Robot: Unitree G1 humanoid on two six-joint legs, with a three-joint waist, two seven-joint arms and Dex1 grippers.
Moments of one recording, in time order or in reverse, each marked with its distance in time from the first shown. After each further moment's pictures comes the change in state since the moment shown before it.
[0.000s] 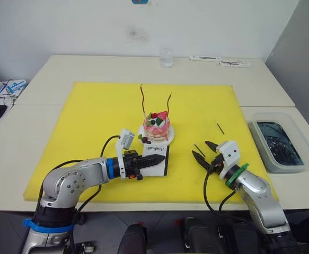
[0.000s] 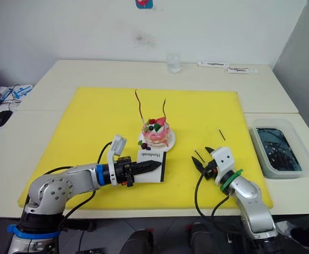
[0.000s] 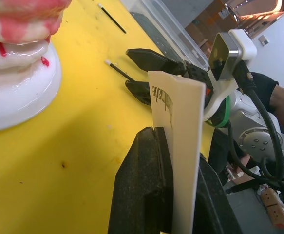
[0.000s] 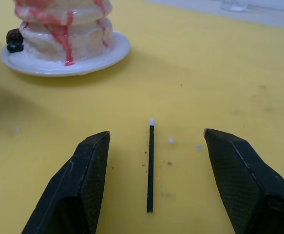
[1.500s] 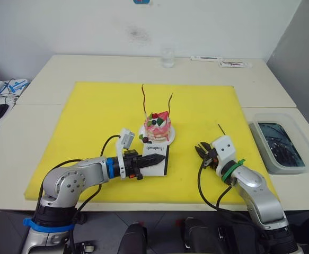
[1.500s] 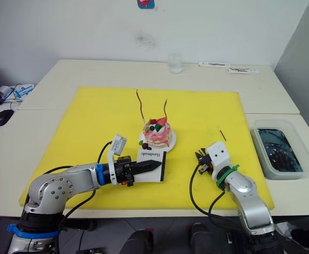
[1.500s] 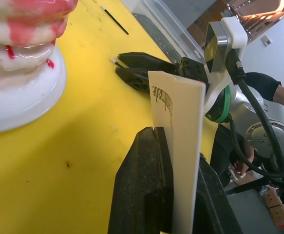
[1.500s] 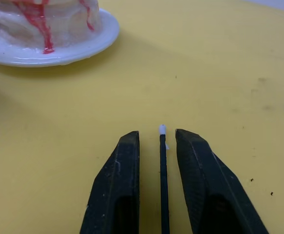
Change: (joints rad) left arm -0.002 0.000 0.000 0.000 0.005 0.000 0.002; right arm -0.032 -0.015 0.039 -0.123 -0.069 0.262 -0.082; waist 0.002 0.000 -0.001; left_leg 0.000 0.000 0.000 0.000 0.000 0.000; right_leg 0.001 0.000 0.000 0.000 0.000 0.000
